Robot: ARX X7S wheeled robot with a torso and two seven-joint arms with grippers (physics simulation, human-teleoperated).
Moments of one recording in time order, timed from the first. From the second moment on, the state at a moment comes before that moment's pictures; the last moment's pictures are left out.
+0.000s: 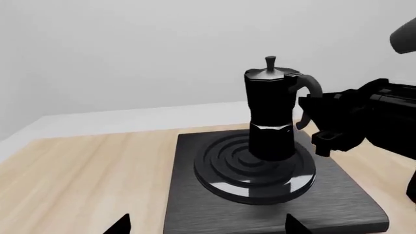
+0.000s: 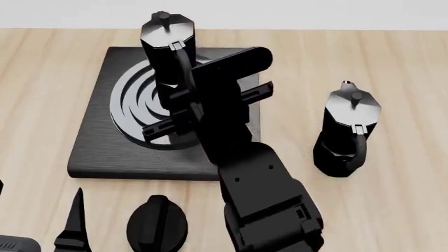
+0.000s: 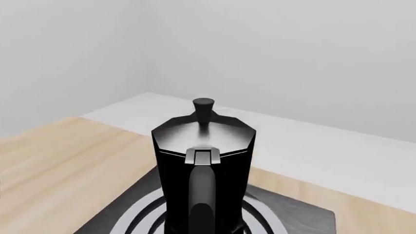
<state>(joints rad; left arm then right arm) -0.09 -0.46 0.26 0.77 -0.44 -0.56 -0.50 0.99 0.05 -0.53 0.57 0.36 0.18 -0.04</state>
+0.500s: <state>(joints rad) -0.09 -0.47 0.27 0.76 -0.44 -0.55 -0.50 1.15 0.01 -0.88 0.95 0.69 -0.10 0.00</state>
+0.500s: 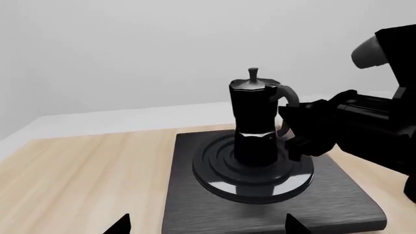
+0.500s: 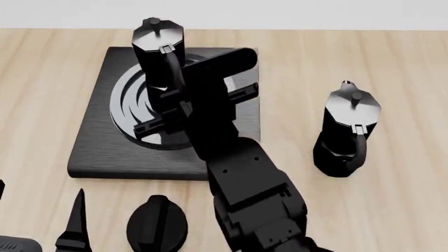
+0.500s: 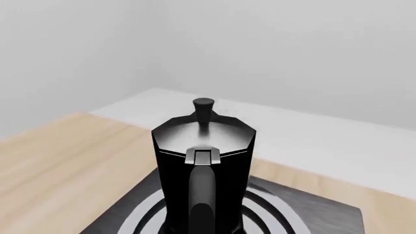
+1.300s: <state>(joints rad) -0.09 -0.47 0.26 0.76 -0.46 -0.55 -0.52 1.23 0.15 -1.47 0.85 1.20 -0.24 0.18</state>
